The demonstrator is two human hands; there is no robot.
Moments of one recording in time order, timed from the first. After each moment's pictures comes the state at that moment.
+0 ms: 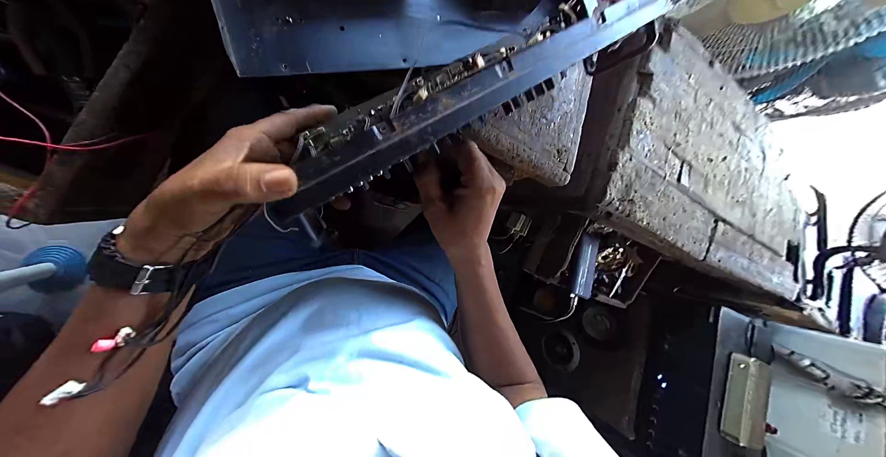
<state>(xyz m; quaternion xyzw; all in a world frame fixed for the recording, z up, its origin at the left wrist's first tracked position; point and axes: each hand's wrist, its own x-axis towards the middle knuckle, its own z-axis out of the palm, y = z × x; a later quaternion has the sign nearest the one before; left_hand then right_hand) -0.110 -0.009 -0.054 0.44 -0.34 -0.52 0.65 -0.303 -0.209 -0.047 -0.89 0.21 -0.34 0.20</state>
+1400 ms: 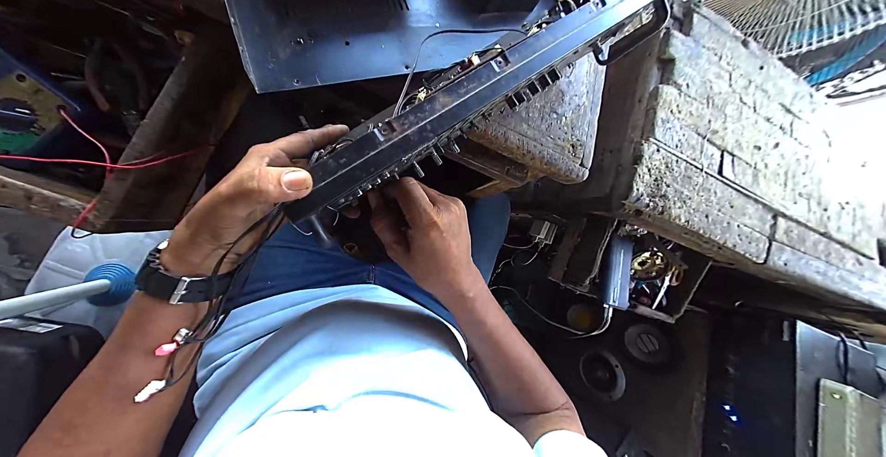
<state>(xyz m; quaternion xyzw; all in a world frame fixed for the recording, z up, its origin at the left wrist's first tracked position) -0.129 -0.009 -0.050 0.46 -0.33 -0.47 0.68 -0.306 -0.164 -0.045 -0.94 0.09 -0.26 0.21</state>
